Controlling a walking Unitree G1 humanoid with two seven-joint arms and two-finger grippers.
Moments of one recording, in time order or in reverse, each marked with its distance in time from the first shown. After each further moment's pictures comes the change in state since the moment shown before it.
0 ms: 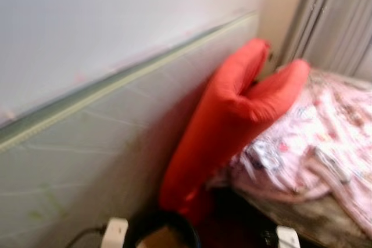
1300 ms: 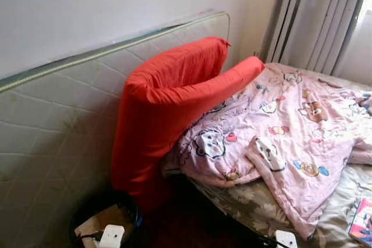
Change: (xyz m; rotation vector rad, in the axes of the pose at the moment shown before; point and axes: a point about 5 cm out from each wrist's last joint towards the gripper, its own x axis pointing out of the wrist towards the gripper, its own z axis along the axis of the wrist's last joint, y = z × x) left arm -0.001 0.003 -0.007 -0.016 0.018 0.004; right arm 0.000 0.002 -0.003 0.010 0.002 0.005
